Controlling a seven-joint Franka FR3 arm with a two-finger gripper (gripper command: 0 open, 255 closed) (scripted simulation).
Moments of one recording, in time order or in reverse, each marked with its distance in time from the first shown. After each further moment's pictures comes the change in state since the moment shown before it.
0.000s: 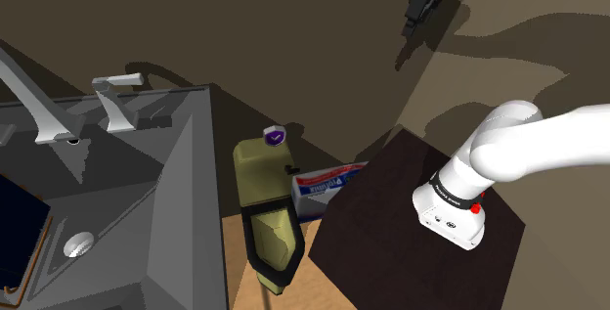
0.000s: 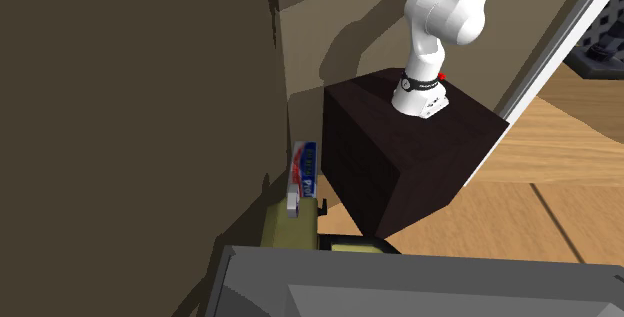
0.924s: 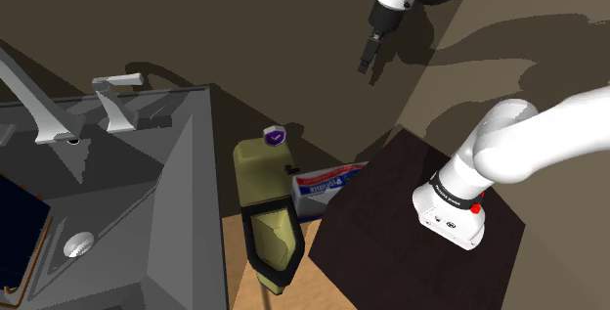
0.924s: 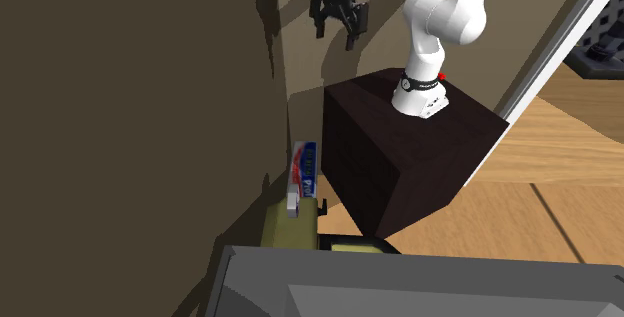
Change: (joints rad) arm 0.084 0.197 -0.080 -0.221 0.009 0.459 -0.253
